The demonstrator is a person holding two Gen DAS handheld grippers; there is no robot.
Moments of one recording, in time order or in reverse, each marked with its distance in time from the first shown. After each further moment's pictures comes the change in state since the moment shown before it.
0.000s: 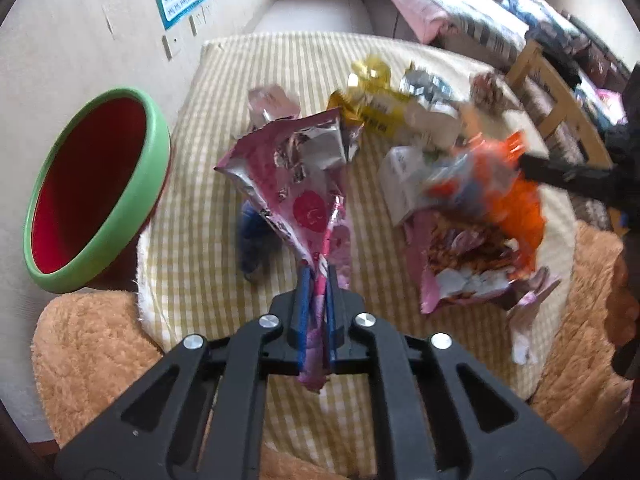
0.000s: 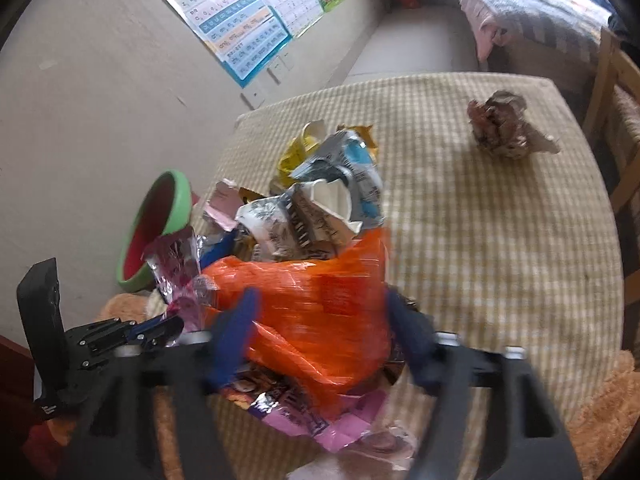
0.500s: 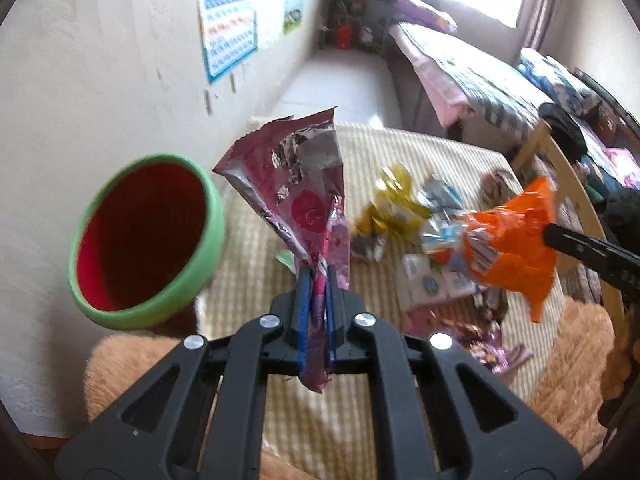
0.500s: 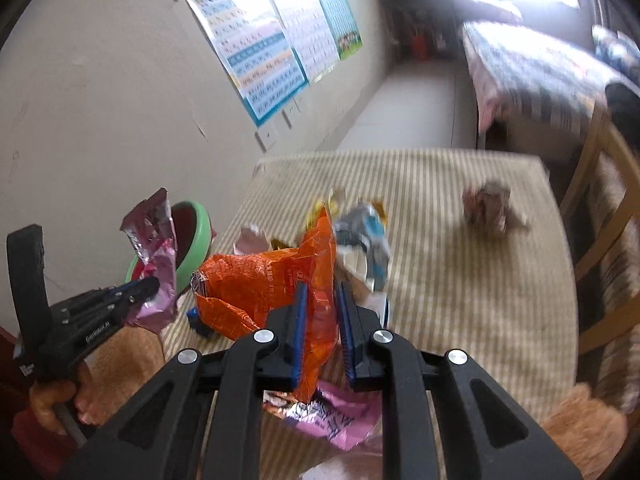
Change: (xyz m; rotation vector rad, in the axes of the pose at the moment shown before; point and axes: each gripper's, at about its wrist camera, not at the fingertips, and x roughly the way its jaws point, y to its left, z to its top) left arm -0.061 0.025 0.032 -0.100 -0.226 0.072; right arm -0.061 0.047 0.013 -0.144 -0.186 -0.101
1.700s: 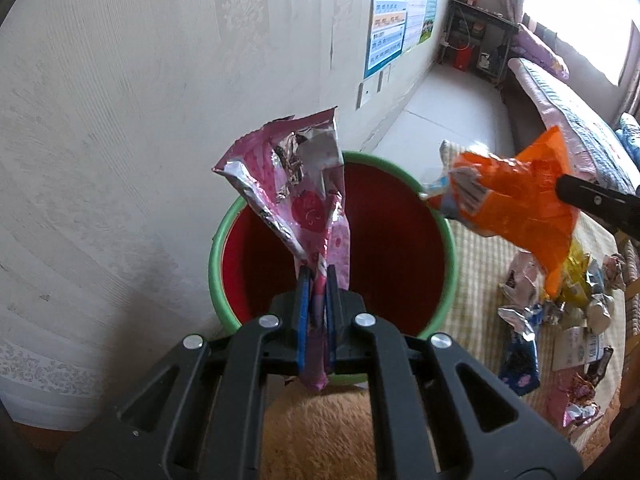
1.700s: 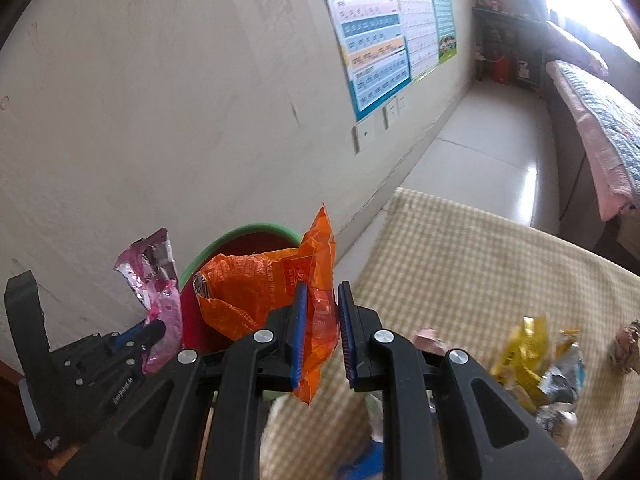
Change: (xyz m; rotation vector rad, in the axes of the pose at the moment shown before) left arm 0.018 0.183 0.012 -0.258 0.023 0.262; right arm 0.165 0.201 0.091 -0.203 0.082 0.106
